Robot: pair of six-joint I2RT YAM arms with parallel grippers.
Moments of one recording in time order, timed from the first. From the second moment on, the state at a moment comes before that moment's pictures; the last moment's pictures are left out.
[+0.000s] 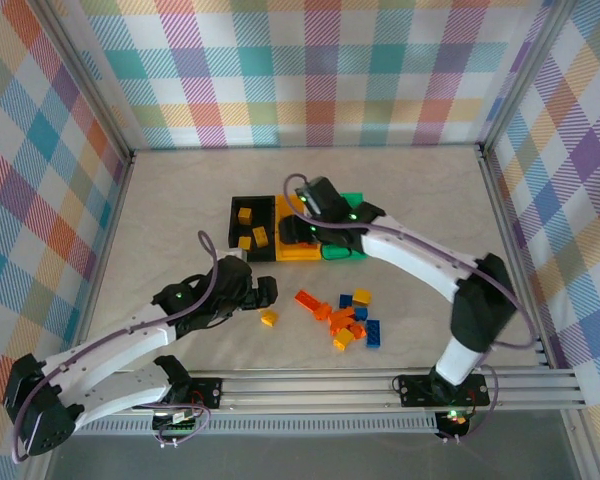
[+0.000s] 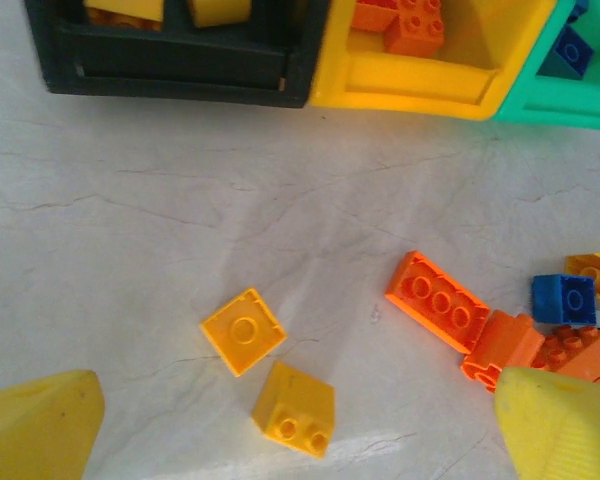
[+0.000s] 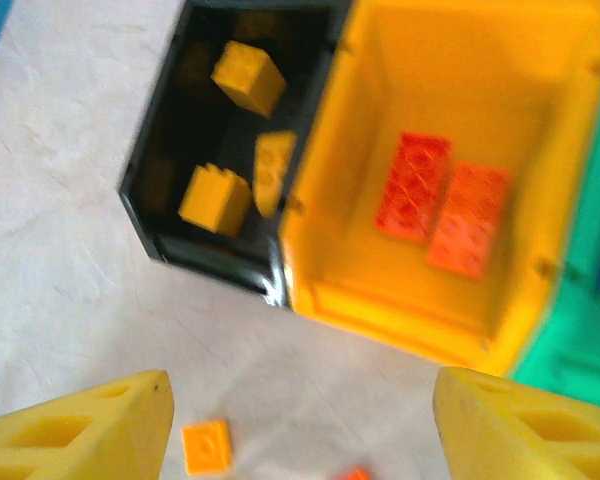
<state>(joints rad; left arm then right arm) -0.80 0.97 0.69 -0.60 -0.20 -0.78 0.80 1.63 1.37 -0.57 0.01 0.54</state>
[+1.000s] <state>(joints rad) -0.80 1.01 0.67 -0.50 -0.15 -0.78 0.65 1.44 0.78 -0.59 0.02 0.81</state>
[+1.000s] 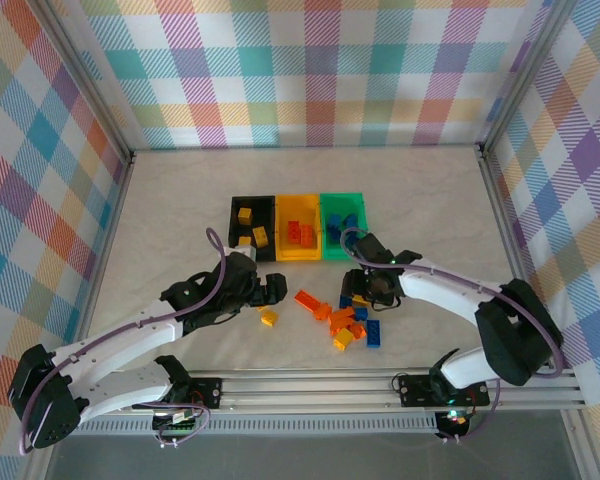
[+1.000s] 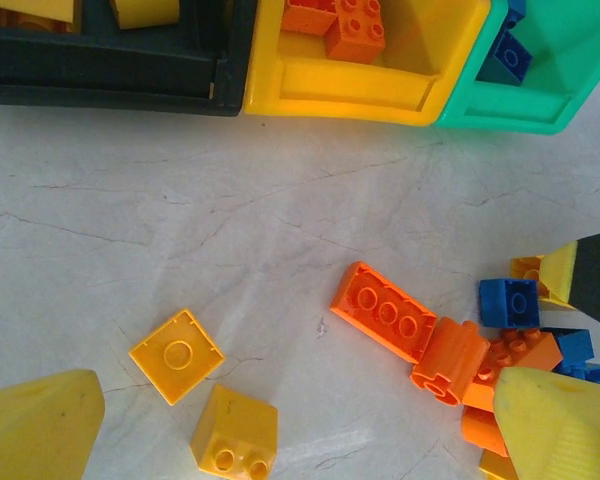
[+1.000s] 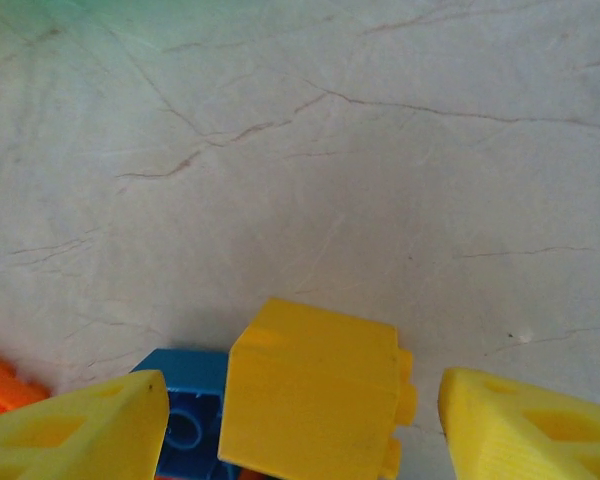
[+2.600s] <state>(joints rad) -0.74 0.74 0.62 -0.69 -0.25 -0.80 0.79 2.22 1.99 -0.62 -0.19 0.50</state>
